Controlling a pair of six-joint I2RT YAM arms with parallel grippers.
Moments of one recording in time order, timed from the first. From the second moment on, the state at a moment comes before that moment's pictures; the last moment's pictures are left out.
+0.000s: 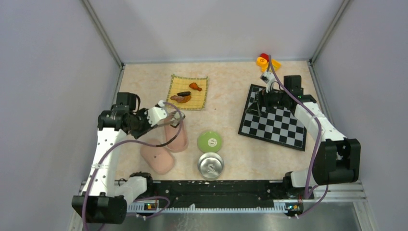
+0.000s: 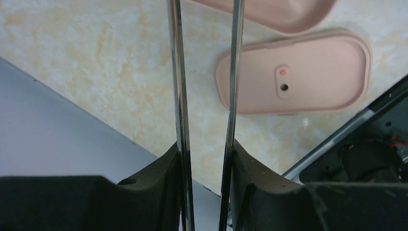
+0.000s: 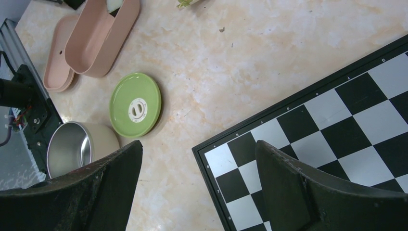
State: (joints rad) left arm -0.03 1.05 1.17 -1.21 0.18 0.99; right arm 0.09 1.39 1.03 -0.44 -0.82 -0.18
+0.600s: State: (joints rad) left arm -0.03 1.01 1.00 -1.27 0.03 1.18; right arm 0.09 1.39 1.03 -0.44 -0.82 -0.18
